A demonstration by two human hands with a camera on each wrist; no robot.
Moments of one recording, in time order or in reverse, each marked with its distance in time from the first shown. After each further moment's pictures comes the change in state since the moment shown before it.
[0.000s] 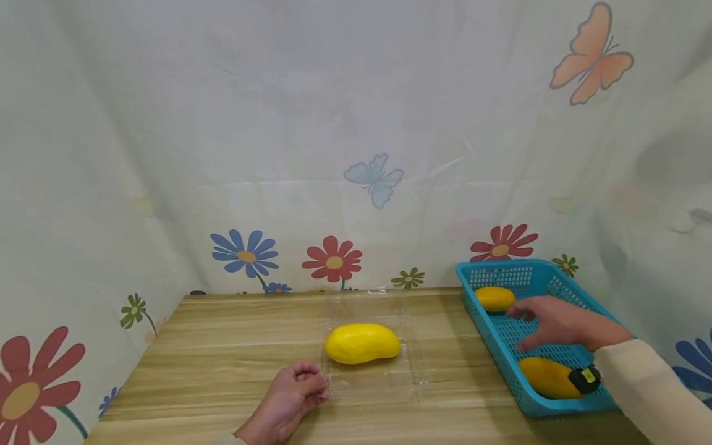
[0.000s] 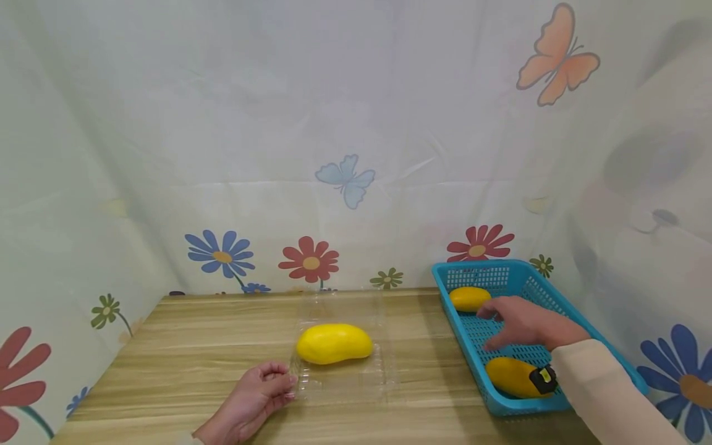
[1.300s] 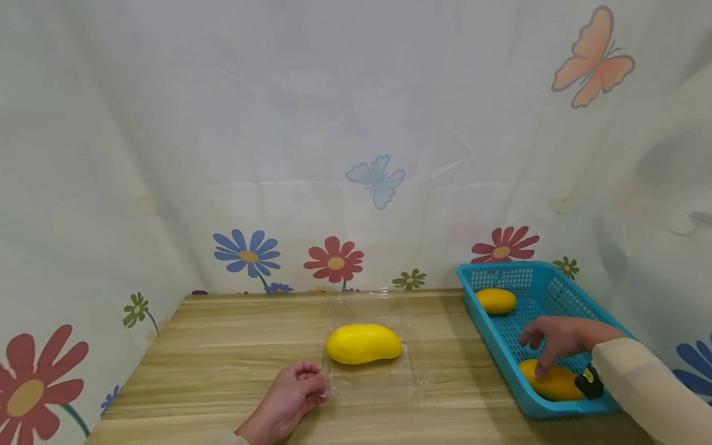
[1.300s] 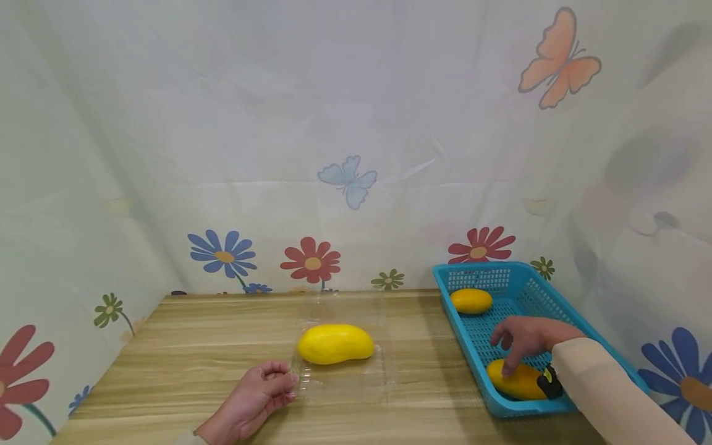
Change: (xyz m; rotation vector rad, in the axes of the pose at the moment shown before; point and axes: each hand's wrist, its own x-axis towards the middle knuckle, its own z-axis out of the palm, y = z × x) left_hand -0.001 -0.001 -0.003 0.007 -0.008 0.025; right_hand 0.003 0.023 0.012 0.148 -0.314 0.194
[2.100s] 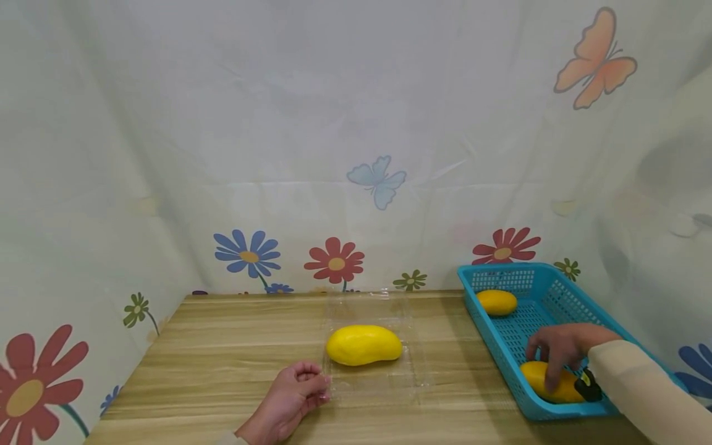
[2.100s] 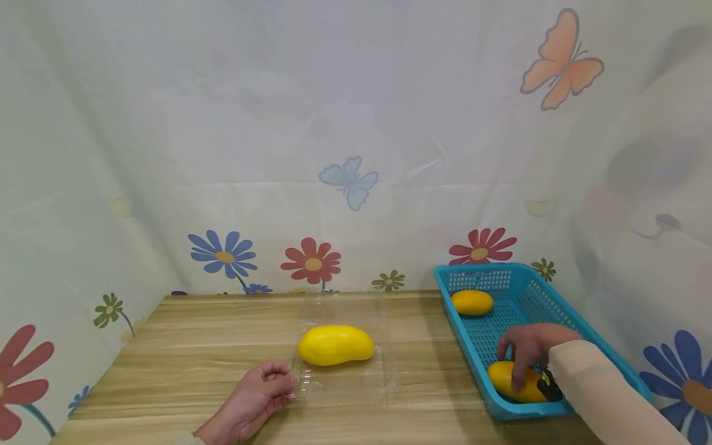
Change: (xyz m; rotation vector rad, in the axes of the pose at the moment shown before) left_hand 0.000 0.003 0.001 0.006 -0.015 -0.021; right_hand 0.005 0.007 0.005 0.047 -0.130 0.105
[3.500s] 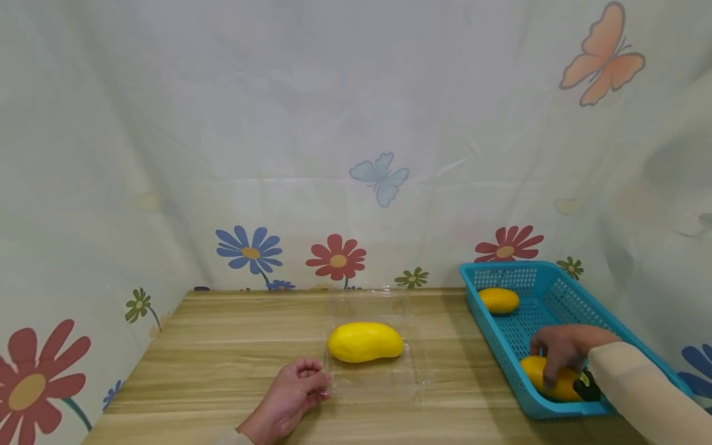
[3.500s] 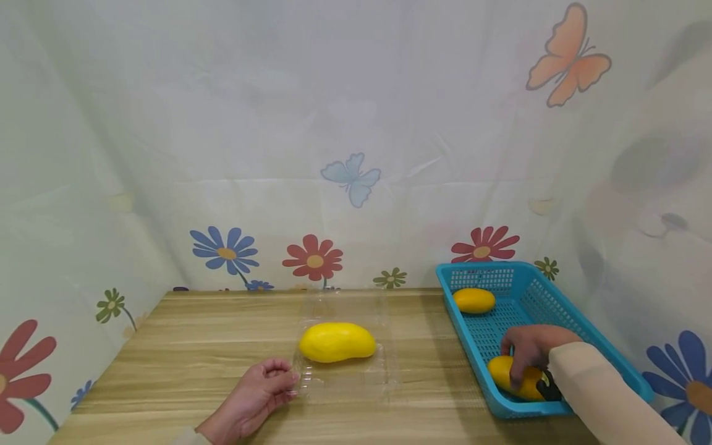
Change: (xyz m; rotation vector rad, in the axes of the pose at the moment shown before) left_hand 0.000 -0.001 0.000 -0.007 0.028 0.000; right_hand 0.010 0.002 0.006 0.015 0.014 0.042
